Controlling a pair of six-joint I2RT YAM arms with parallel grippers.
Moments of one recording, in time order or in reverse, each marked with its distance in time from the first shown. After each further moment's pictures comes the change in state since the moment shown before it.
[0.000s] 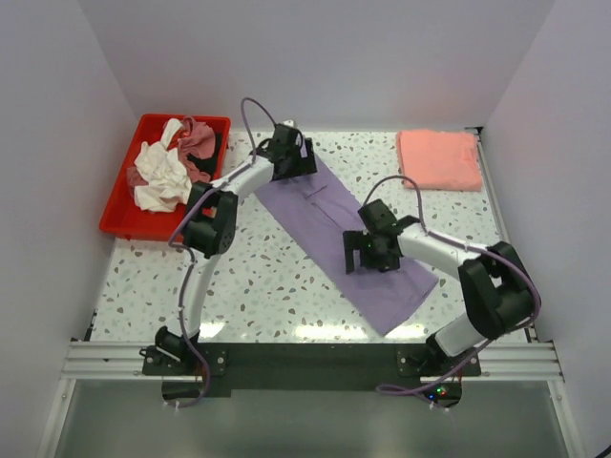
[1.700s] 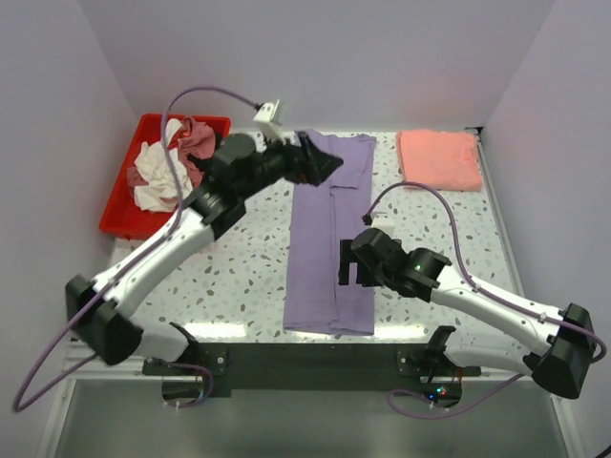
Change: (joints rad) left arm -0.205 -0.909 -0.546 0.369 0.251 -0.008; right arm 0.469 -0.500 -0.042 -0.190 0.347 0.351
